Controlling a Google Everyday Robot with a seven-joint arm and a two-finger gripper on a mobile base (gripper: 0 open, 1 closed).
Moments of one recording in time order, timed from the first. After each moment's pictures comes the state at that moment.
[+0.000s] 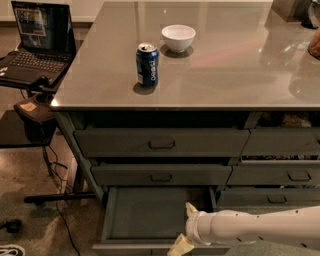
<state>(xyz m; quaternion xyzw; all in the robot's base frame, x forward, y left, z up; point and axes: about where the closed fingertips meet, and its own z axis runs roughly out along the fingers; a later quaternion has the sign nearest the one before) 0.406 -0.073 0.429 -0.51 0.80 0.15 0.27</state>
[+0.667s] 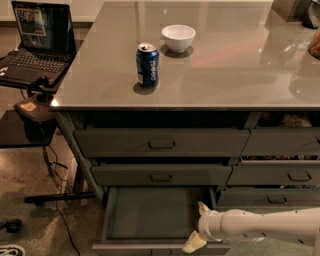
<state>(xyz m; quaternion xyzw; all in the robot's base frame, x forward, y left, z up) 0.437 -0.135 0.364 -0.51 0.81 0.11 0.27</state>
